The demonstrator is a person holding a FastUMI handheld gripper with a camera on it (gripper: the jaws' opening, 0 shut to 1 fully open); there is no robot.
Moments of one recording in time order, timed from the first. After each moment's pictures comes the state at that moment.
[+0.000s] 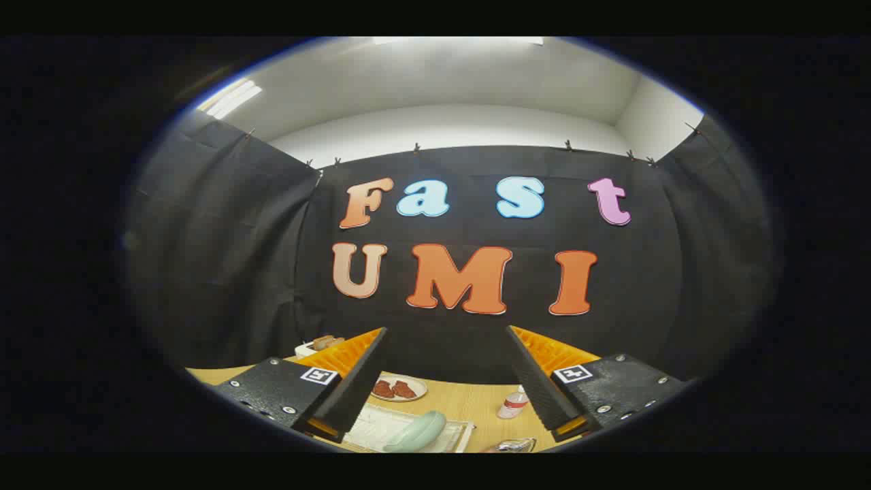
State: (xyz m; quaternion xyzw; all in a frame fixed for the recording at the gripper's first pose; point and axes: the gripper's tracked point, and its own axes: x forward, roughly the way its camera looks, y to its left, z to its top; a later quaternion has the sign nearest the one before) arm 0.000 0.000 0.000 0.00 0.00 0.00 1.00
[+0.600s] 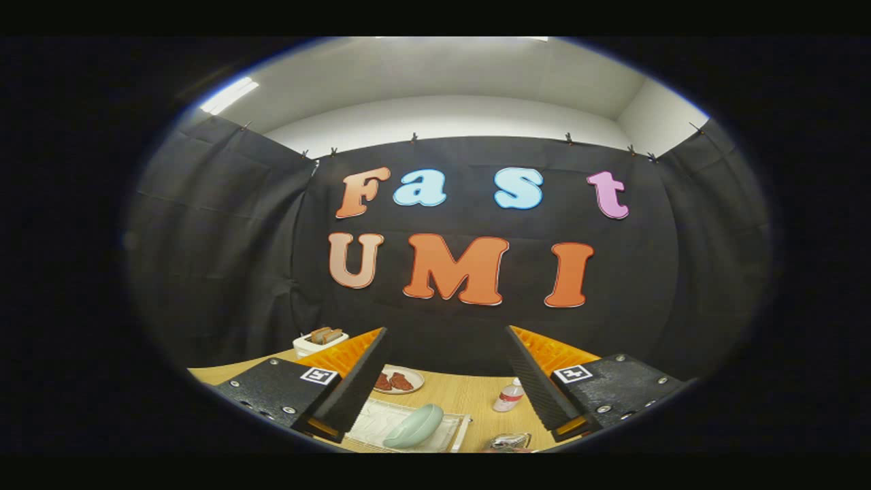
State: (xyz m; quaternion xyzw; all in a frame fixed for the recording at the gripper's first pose) arm -0.002 -0.004 -0.007 0.01 0.04 -0.01 1.00
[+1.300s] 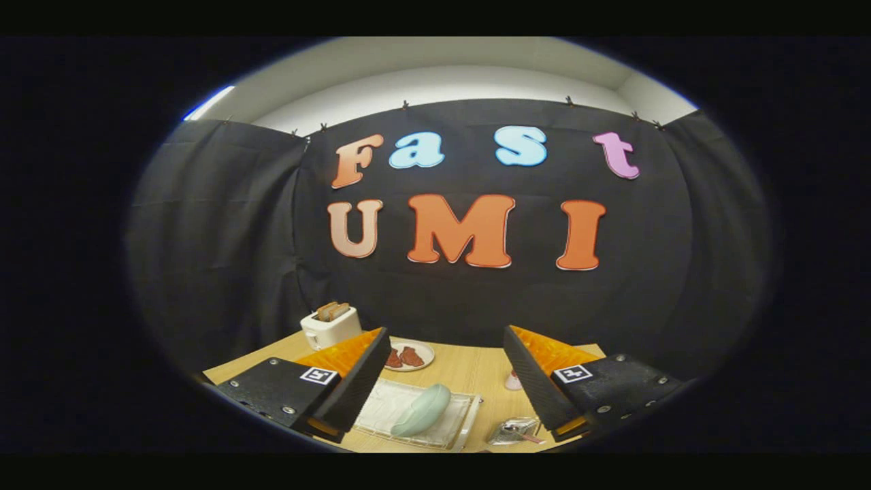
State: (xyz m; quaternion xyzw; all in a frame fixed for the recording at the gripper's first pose) arm 0.015 -0.008 -0.066 0.04 0.17 0.01 0.98
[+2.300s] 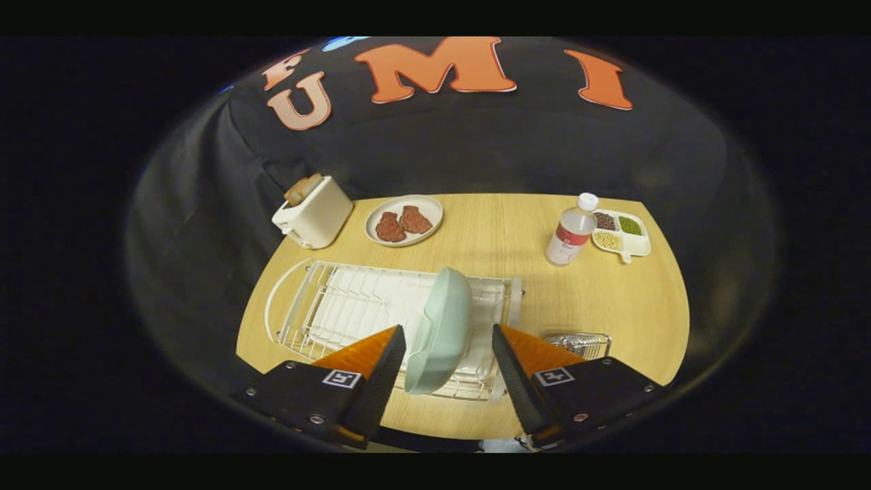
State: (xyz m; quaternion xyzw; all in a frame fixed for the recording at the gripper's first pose) arm -0.005 0.028 -0.281 0.09 0.55 0.04 0.83
